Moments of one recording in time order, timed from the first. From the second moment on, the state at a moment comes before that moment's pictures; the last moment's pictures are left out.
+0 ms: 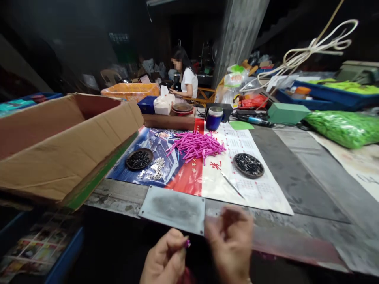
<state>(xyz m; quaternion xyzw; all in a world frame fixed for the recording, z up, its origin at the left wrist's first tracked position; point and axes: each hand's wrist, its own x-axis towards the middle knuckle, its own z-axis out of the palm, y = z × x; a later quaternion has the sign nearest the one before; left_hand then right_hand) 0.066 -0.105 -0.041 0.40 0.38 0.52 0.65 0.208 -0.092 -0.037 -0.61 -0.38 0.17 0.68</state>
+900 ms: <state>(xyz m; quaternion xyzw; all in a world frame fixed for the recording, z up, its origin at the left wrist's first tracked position) -0.023 0.021 -0.013 0.91 0.32 0.19 0.19 0.257 -0.111 -0.063 -0.63 -0.56 0.08 0.53</state>
